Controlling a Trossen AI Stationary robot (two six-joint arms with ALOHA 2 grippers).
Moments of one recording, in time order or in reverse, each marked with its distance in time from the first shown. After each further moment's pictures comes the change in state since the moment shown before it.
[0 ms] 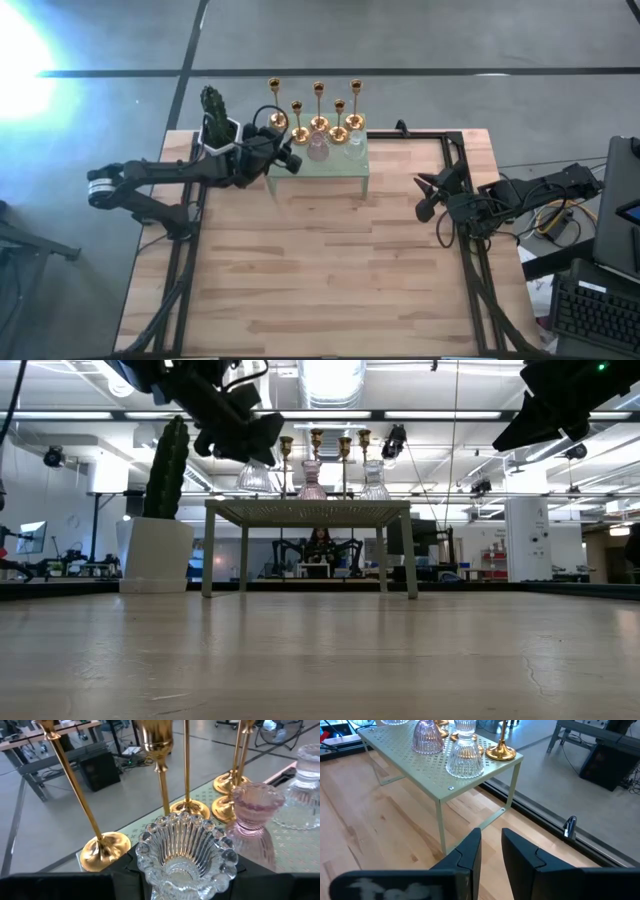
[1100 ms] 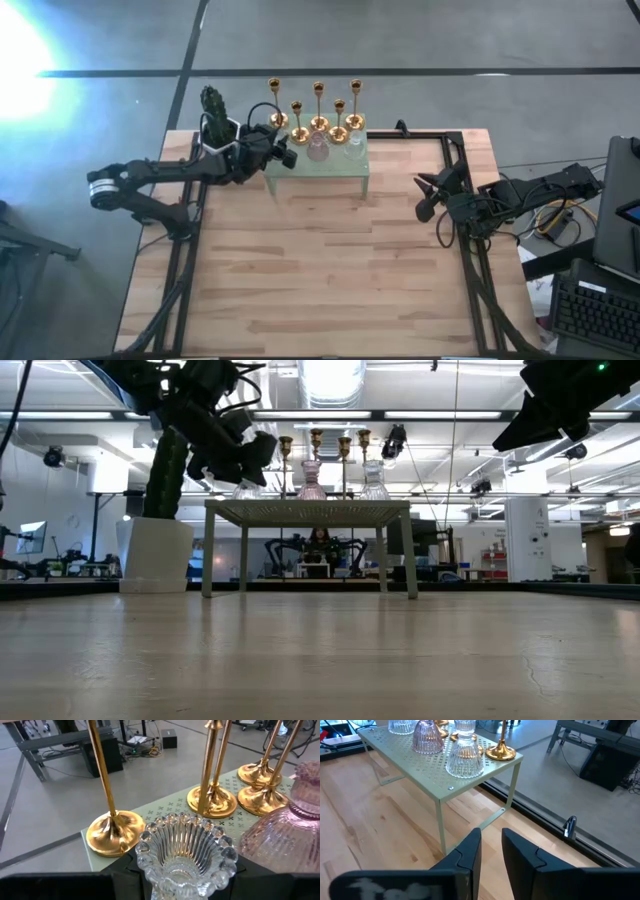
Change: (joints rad) left arm 0.108 0.012 -0.102 0.086 0.078 -0.086; right arm 0.000 0.000 0.000 0.000 0.000 0.000
